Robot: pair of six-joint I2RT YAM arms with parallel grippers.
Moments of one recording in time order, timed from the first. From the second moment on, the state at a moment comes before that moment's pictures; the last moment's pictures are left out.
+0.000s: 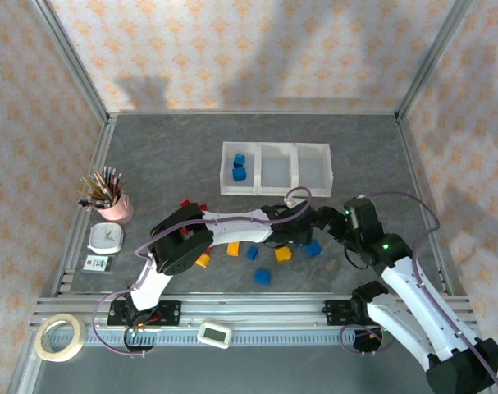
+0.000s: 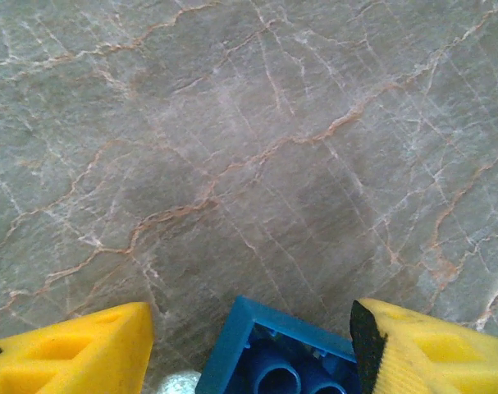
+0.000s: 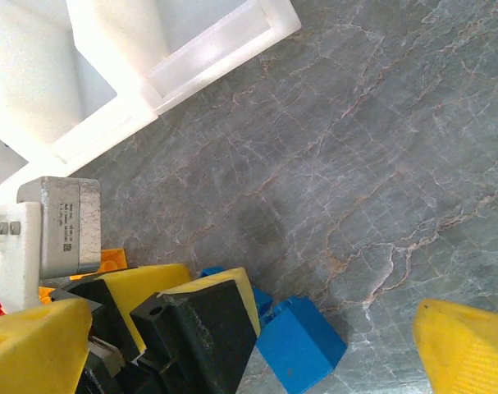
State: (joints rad) left arm -1.04 2.09 1.46 -0.44 -0.18 -0.82; right arm 0.37 0.70 0.58 -0.72 0.02 0.85
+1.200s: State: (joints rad) left arm -1.03 2.00 1.35 -0.46 -0.21 -0.88; right arm 0.37 0.70 0.58 -0.70 0.01 0.85
